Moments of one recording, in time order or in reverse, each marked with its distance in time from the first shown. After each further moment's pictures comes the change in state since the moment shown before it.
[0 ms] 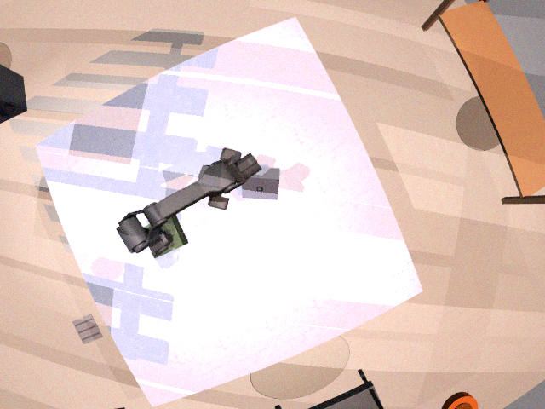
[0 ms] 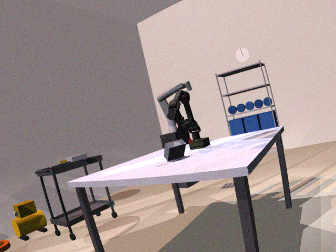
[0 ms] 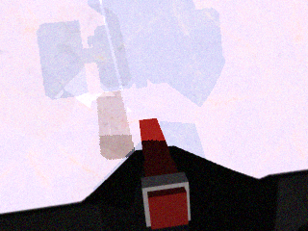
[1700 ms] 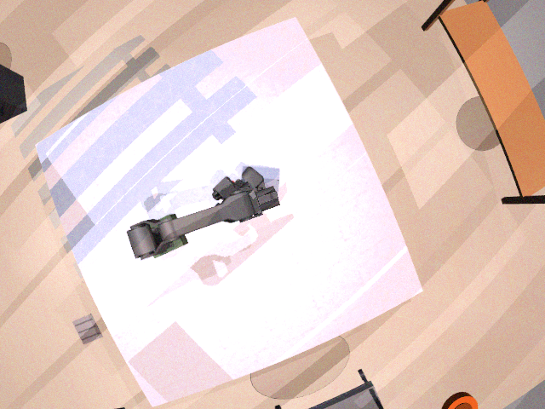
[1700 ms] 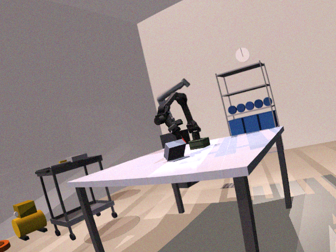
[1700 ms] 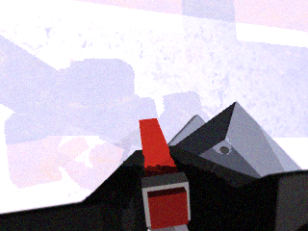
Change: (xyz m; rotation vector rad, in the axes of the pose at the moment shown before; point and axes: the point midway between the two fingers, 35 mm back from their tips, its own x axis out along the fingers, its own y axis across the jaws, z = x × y) arm -0.018 0.028 -0.045 0.407 -0.142 -0.169
